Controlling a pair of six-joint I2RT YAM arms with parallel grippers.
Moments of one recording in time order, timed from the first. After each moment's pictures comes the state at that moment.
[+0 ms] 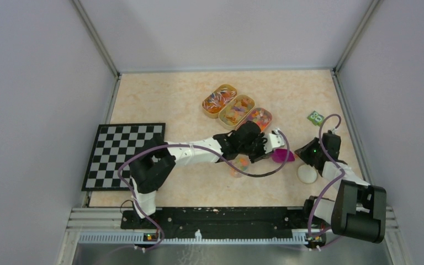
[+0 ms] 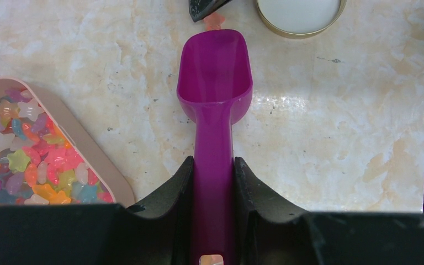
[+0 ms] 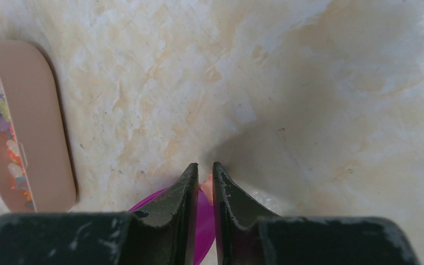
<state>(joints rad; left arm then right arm) -1.05 1.87 1.27 0.03 0.28 0.30 -0.23 1.17 0.34 0.02 -0.21 0.68</state>
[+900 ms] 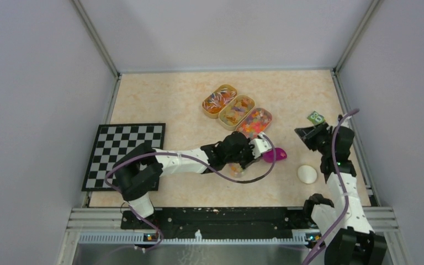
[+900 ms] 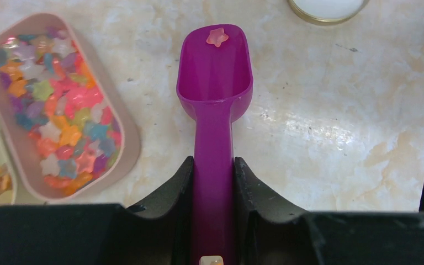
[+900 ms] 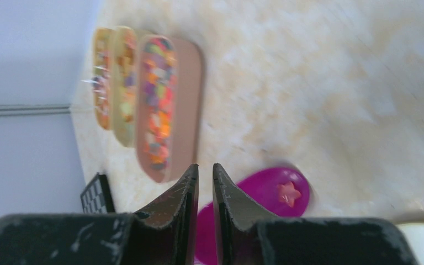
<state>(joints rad) -1.06 1.73 1.00 0.23 0.15 0.19 -0.20 0.81 0.44 -0.05 -0.38 0.84</state>
